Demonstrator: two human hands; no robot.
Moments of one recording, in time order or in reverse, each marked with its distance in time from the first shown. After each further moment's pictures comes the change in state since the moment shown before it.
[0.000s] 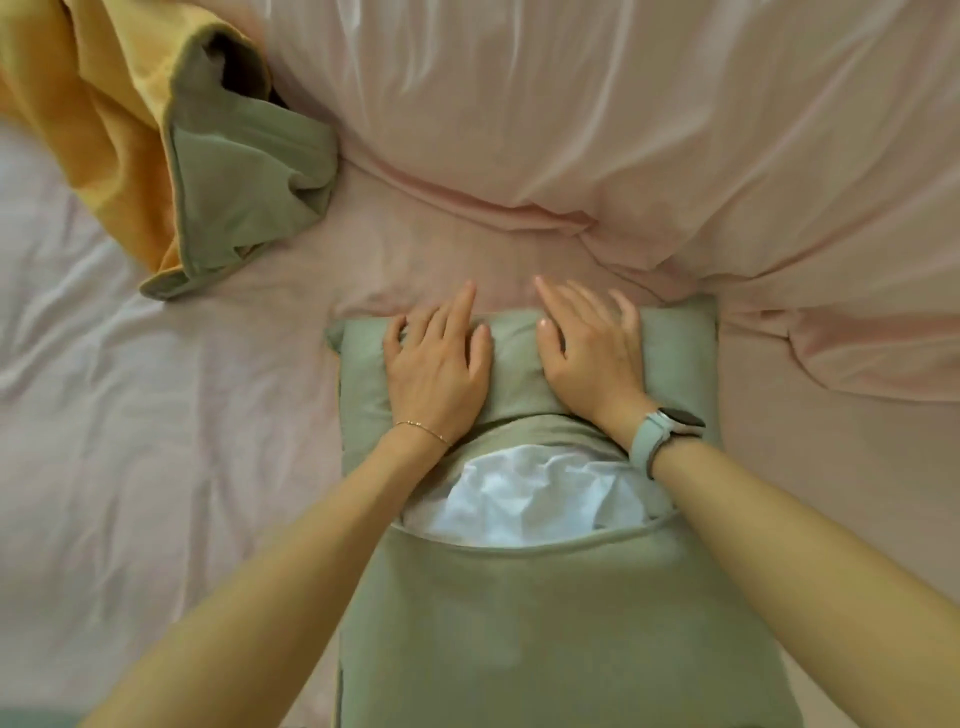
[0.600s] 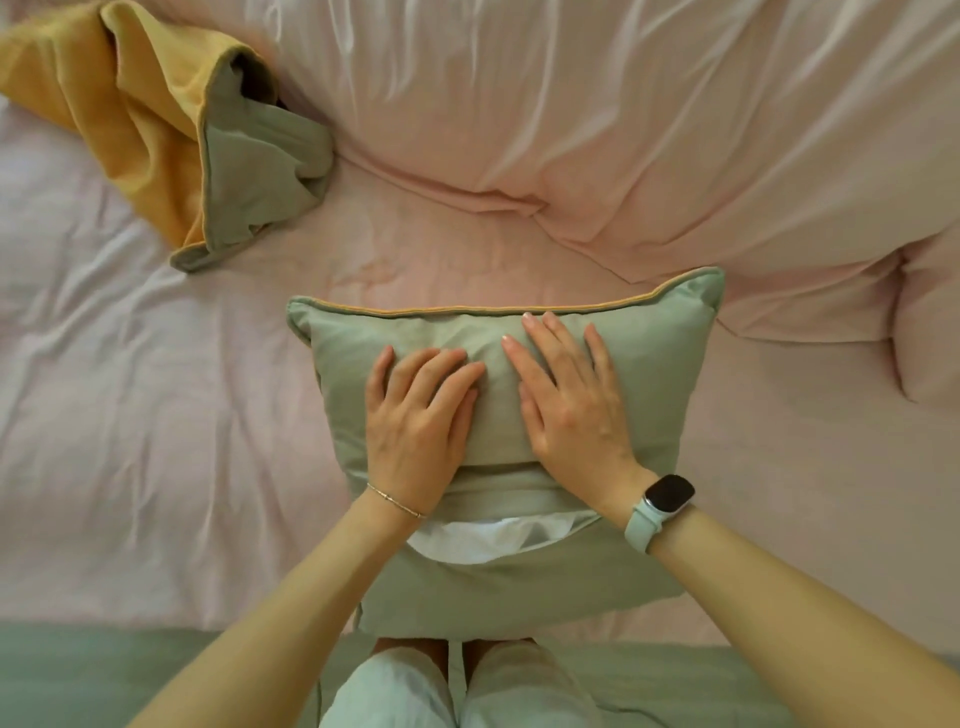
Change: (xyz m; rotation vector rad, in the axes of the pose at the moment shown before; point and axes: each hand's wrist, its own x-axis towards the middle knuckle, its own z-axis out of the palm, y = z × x) left_hand -0.121 0.019 -0.079 -0.061 0.371 0.444; right_hand -0.120 -0.052 -0.095 -0.133 0.093 -0.259
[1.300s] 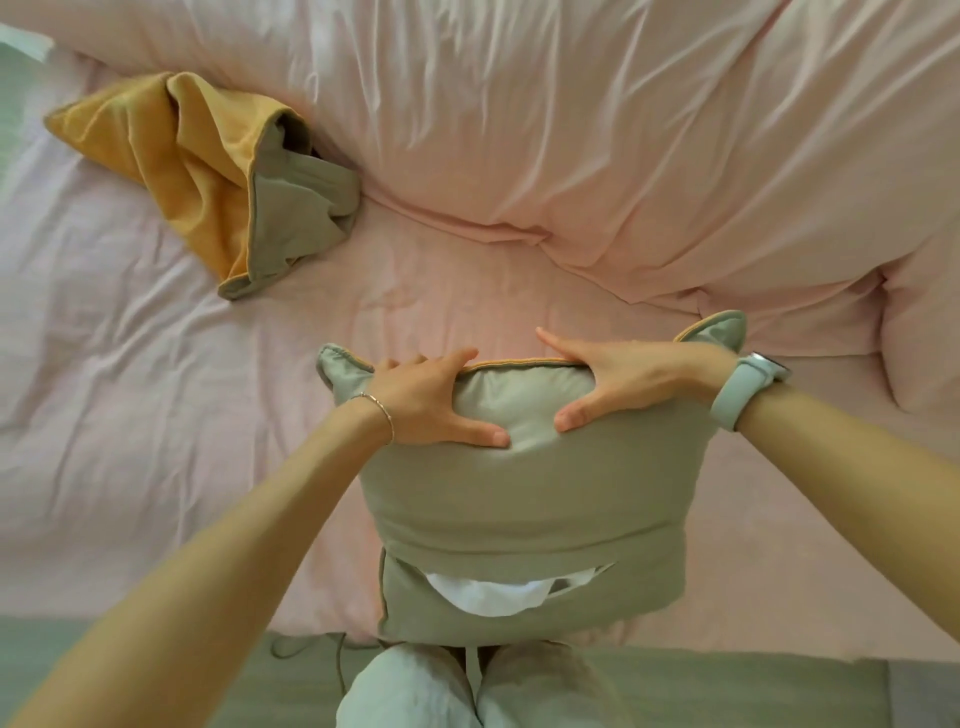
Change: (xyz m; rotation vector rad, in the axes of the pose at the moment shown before) left_hand 0.086 -0.009 -0.057 0.001 -1.235 -0.243; right_hand 0.077 0.051 -0.074 0.358 -1.223 0.240
